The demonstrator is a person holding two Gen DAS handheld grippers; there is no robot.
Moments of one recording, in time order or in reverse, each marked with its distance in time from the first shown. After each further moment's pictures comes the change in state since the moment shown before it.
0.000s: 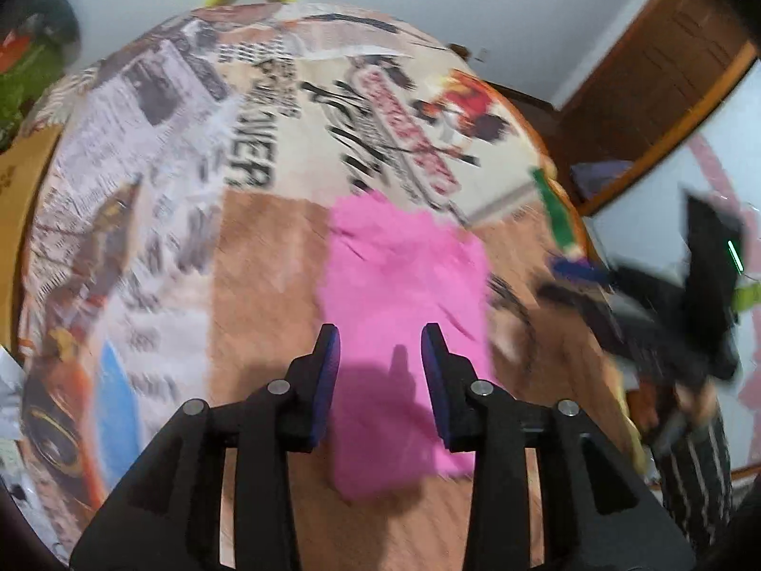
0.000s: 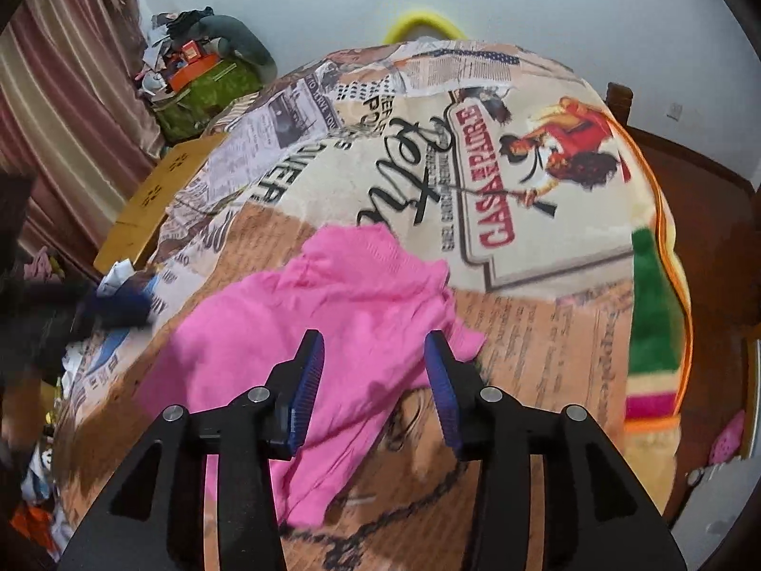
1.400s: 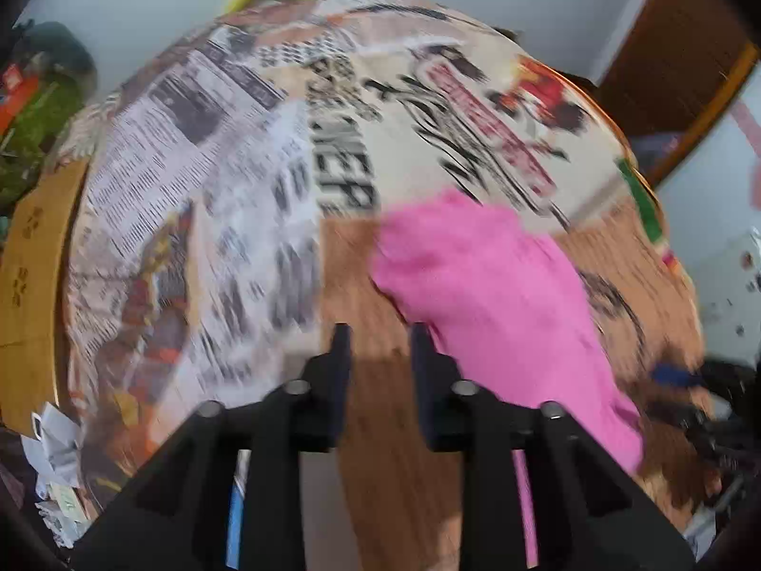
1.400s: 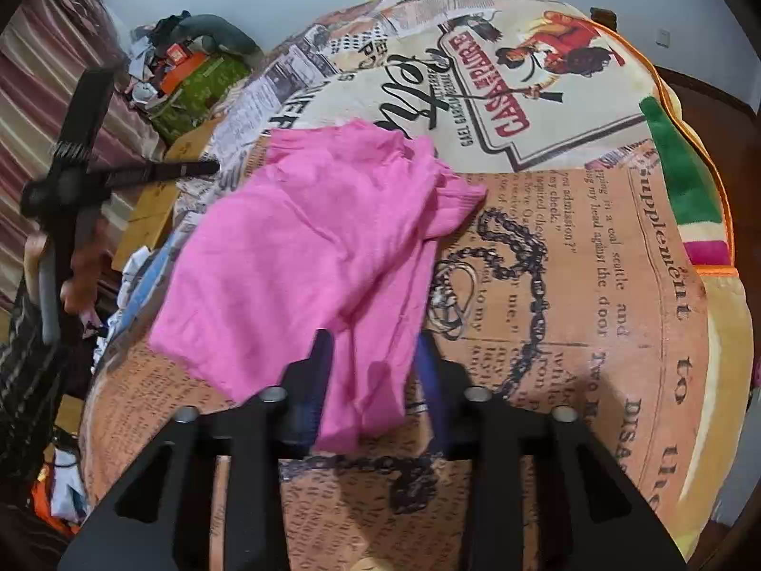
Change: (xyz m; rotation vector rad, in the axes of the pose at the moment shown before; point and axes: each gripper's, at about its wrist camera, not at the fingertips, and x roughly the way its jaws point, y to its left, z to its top) left arm 0.028 0.049 0.004 0.102 0.022 0.128; right arm 0.017 0.014 -0.063 0.142 0.059 0.074
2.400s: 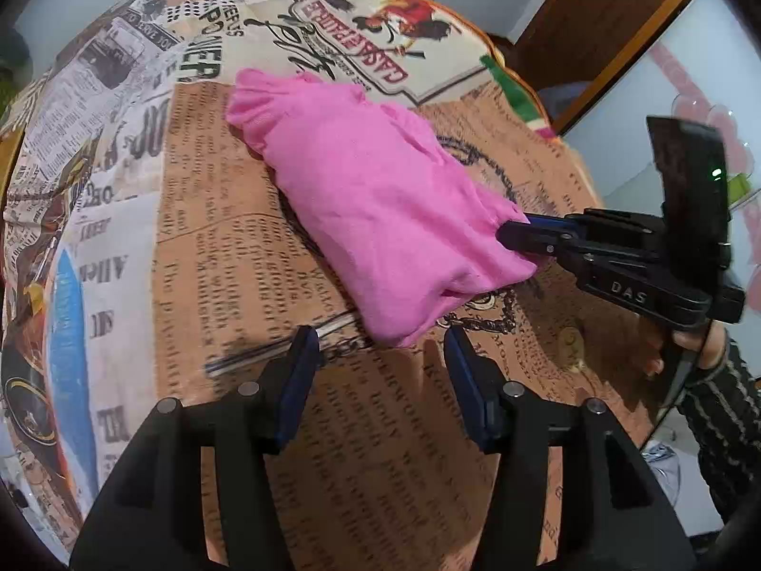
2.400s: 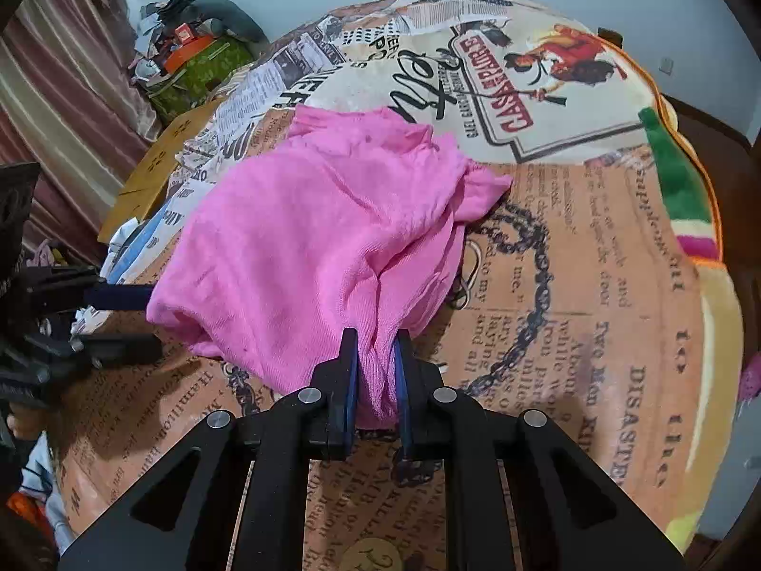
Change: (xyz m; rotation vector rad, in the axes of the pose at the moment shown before) left arm -0.022 -0.084 -0.108 0.081 0.086 -0.180; right arm 0.006 0.012 -0.026 -0.073 -0.003 -0.061
